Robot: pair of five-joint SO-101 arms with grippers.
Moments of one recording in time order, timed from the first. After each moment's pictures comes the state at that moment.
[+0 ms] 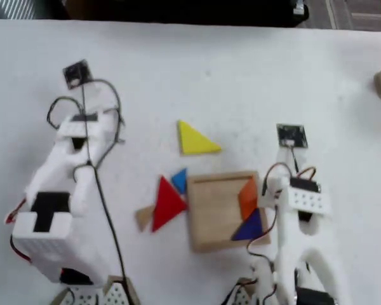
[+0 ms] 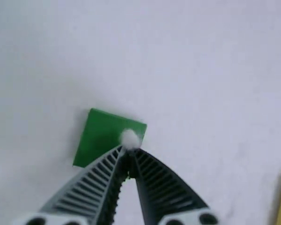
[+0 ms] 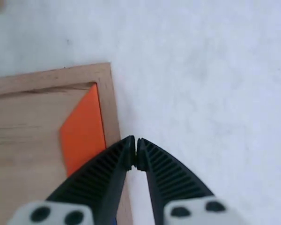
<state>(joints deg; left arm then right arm) -5.5 13.6 23.8 32.7 24.3 7.1 -29.8 63.1 47.7 13.0</state>
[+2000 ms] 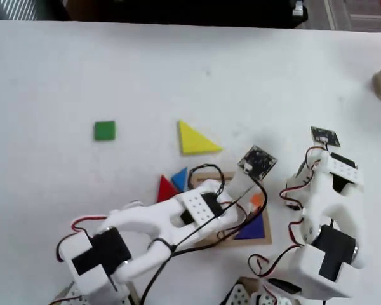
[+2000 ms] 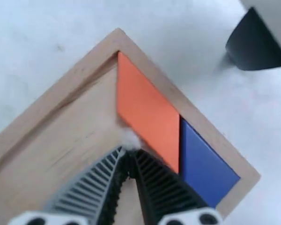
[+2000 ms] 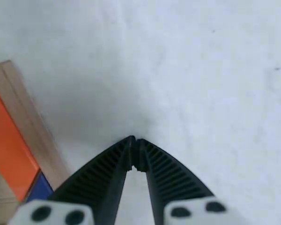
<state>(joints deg) 52.0 8.3 37.9 25.4 16.8 23.2 -0.7 40.4 58.7 19.6</state>
